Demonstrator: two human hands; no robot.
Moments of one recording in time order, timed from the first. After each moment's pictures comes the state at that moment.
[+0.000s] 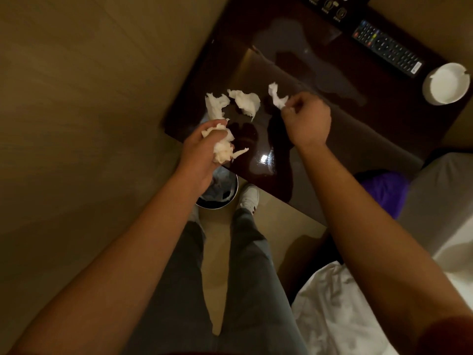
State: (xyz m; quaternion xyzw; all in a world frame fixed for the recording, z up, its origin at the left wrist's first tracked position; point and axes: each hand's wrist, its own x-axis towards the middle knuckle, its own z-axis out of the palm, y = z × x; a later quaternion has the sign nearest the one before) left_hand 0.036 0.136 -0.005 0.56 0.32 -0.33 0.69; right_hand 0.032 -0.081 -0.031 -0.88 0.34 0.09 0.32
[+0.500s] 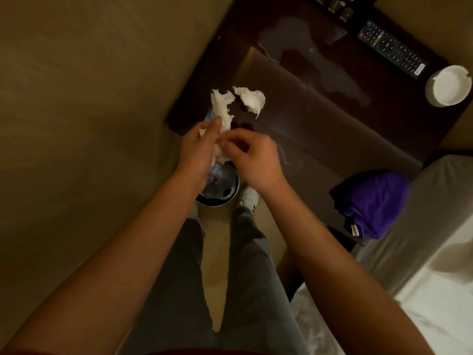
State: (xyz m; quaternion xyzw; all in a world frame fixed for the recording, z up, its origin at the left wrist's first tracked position) left_hand 0.035 0.151 -0.001 0.65 0.29 -0.30 0.64; right_hand -0.012 0.028 0.020 -0.79 0.17 0.12 0.58
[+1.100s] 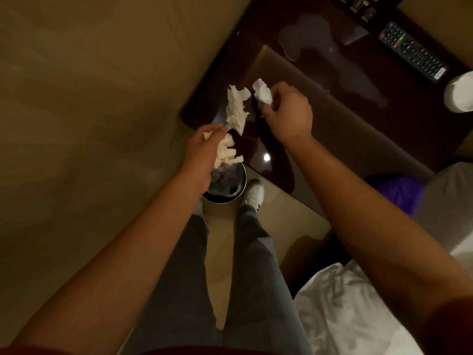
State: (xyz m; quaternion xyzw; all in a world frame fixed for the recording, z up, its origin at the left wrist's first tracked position) left_hand 0.028 0.174 -0.011 0.61 0.35 -0.31 0.64; right_hand 0.054 -0.019 -0.035 -0.93 0.18 0.12 0.29
